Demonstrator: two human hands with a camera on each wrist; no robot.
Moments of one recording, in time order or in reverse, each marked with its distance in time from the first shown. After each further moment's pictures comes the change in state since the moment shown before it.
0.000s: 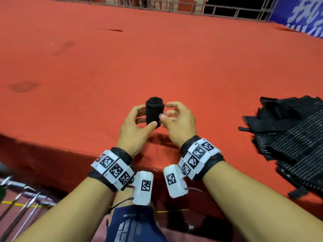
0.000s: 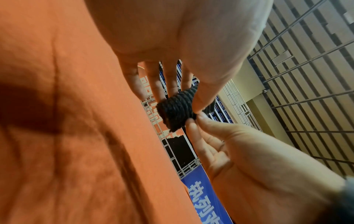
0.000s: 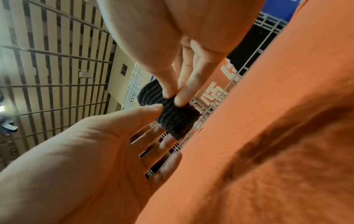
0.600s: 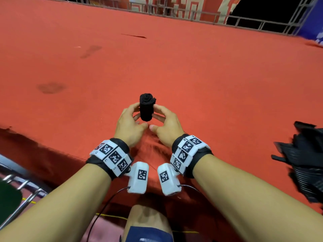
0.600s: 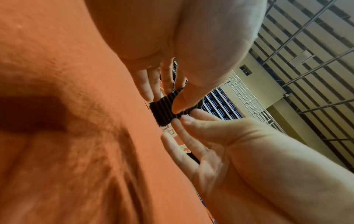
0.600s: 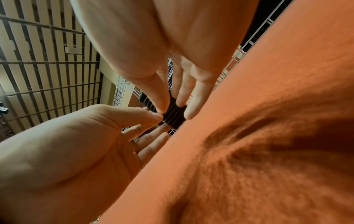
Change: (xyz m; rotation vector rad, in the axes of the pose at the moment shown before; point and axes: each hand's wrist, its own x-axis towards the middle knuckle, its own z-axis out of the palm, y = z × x) left_hand 0.084 -0.042 -0.073 0.068 0.122 -0.085; right_hand 0.056 -0.002 0.107 -0.022 -0.338 -0.037
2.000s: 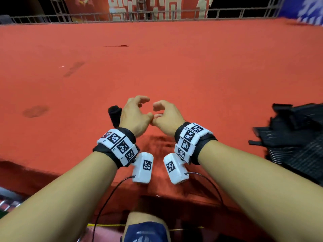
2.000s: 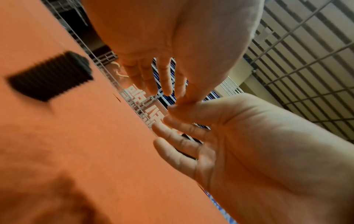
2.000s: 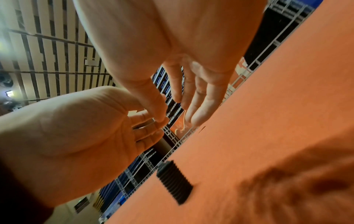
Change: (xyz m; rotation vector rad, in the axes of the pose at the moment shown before) left_hand 0.001 0.090 0.076 0.431 -0.056 0.117; right_hand -0.004 -0.024 -0.094 -0.129 0.056 0.116
